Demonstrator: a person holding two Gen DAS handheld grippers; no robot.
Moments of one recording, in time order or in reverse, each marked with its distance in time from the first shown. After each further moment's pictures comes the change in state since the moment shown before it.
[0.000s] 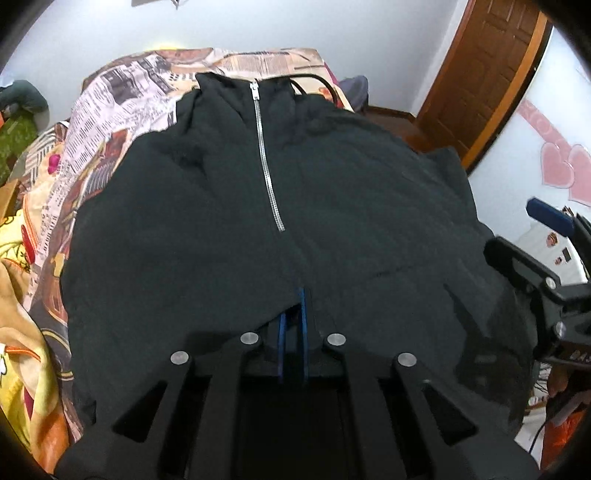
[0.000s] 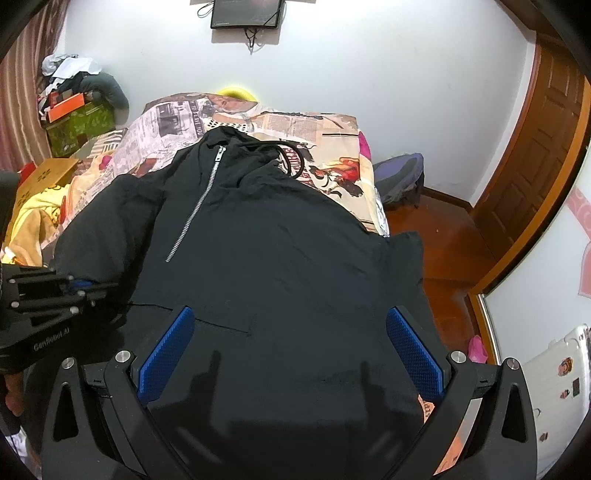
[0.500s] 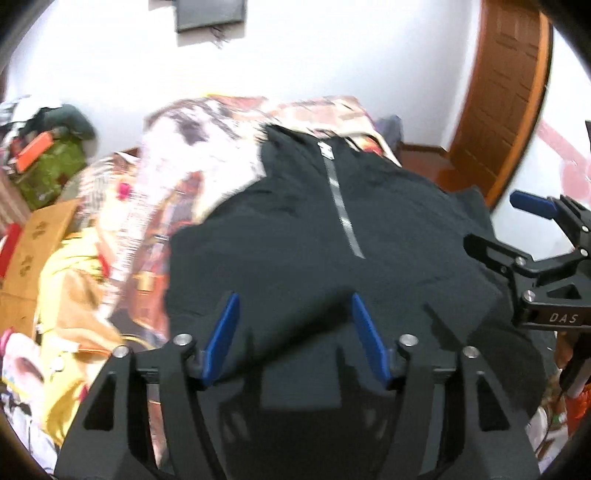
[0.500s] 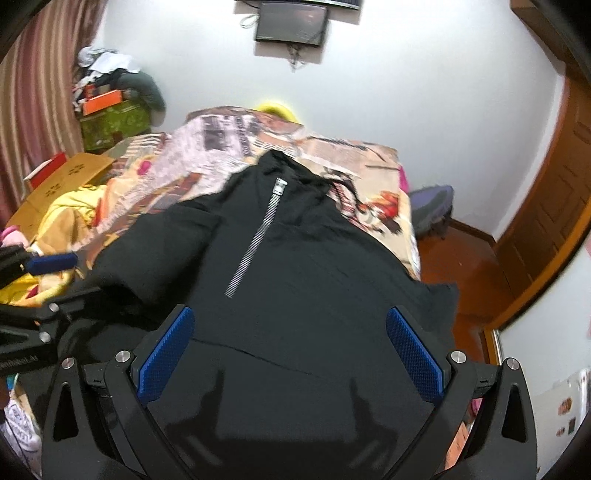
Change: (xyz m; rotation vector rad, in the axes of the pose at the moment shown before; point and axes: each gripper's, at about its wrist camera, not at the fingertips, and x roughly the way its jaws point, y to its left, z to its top) left arm -0.091 0.054 -0.013 -0.026 -0.194 0.186; right arm -0.009 0.058 0.035 -0.103 -0.065 0.111
